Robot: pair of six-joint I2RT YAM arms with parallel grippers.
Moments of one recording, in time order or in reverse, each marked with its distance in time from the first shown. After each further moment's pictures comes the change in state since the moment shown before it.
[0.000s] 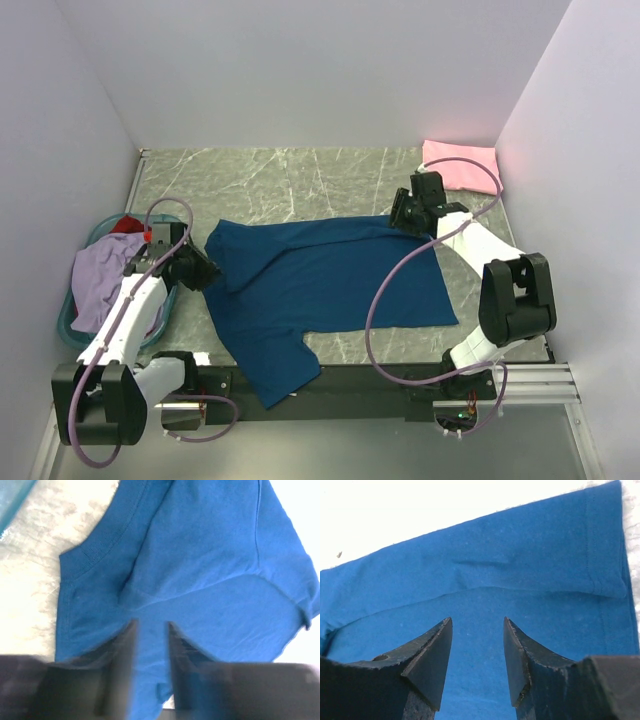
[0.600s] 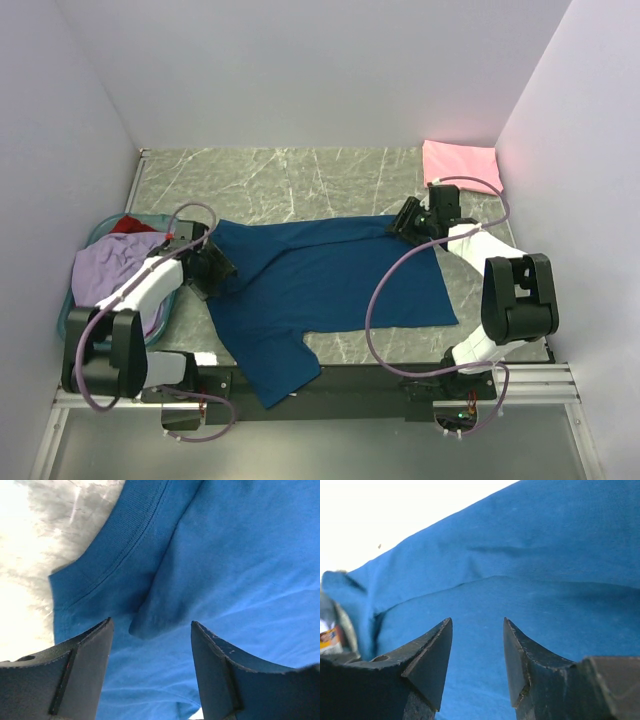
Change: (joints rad) left arm -0.072 0.225 -0.024 0.105 -0.052 0.017; right arm -0.124 -0.001 -0.157 0.188 -0.292 0.125
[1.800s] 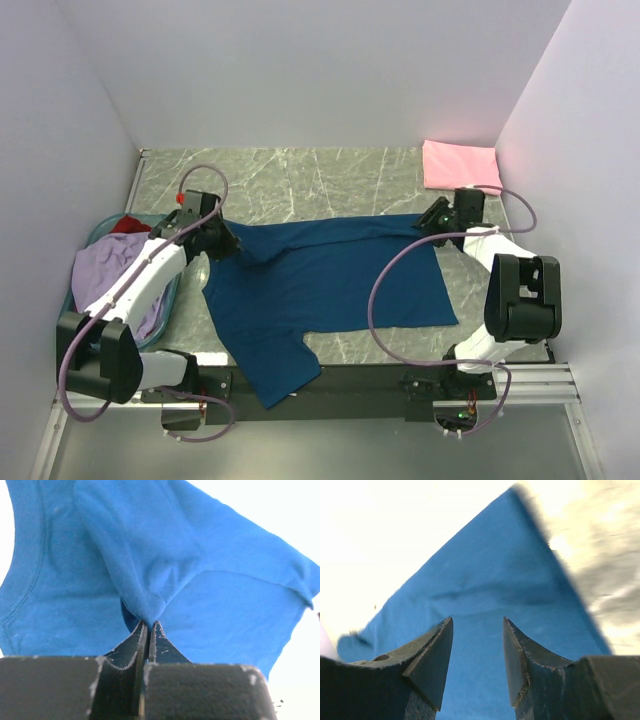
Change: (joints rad) left arm -0.147 0.006 0.257 -0.045 -0.034 0.026; right arm -0.149 0.003 -0.040 0.069 0.049 0.100
